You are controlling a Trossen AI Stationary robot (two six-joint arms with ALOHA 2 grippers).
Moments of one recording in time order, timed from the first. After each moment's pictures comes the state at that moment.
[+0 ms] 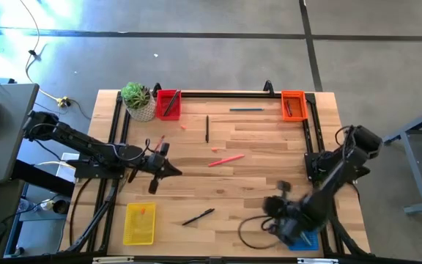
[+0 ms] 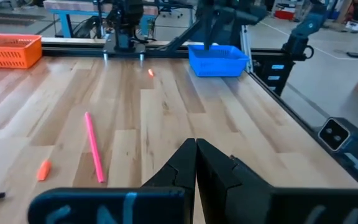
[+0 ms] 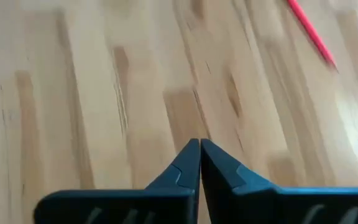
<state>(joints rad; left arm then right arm) -0.13 0.99 0.23 0.52 -0.06 -0.09 0.82 1.60 1.17 -0.91 0.50 0.93</state>
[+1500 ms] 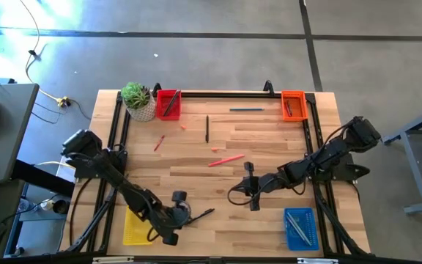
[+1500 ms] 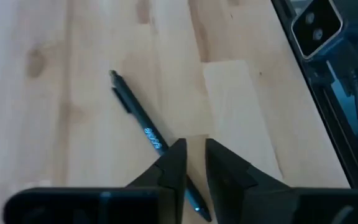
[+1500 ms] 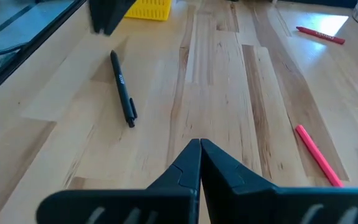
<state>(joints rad) -0.60 1.77 0.96 -0.09 -0.36 -0.44 0.43 1.55 0.57 0.47 0.29 0.10</state>
